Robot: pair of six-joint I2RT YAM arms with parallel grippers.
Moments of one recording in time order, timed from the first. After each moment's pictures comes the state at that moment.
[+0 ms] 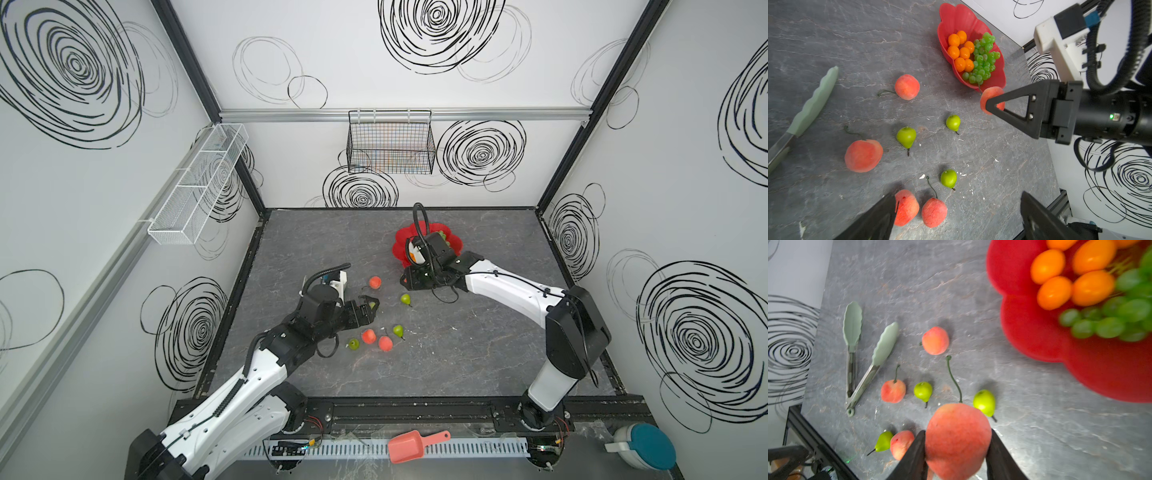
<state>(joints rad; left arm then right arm) -0.55 0.85 0.60 -0.34 0.13 -0.74 0.65 1.72 1.30 -0.52 -0.17 0.52</state>
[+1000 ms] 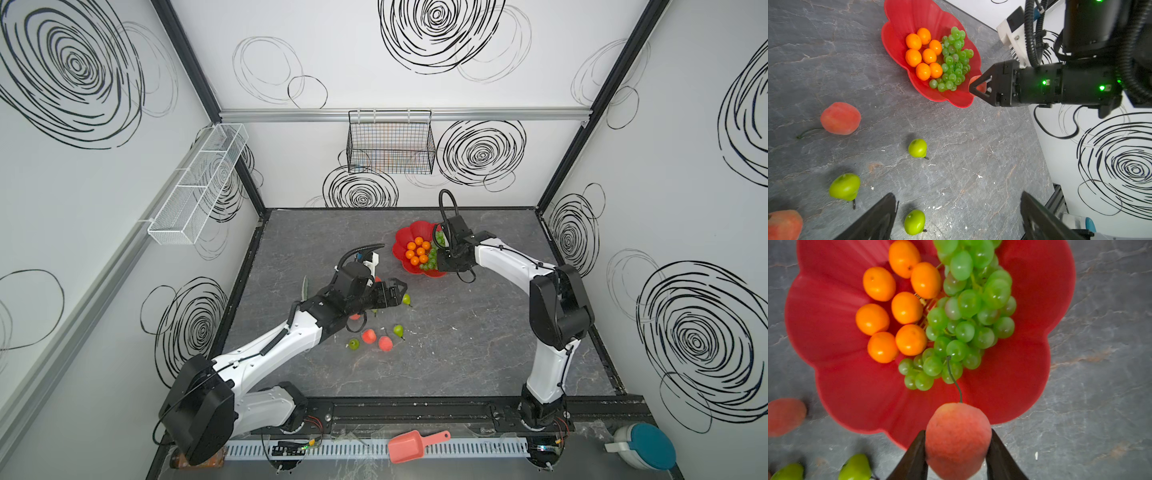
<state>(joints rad) -0.64 1.22 0.78 -0.13 0.16 -0.71 0.40 1.91 1.45 -0.67 0.06 0.38</state>
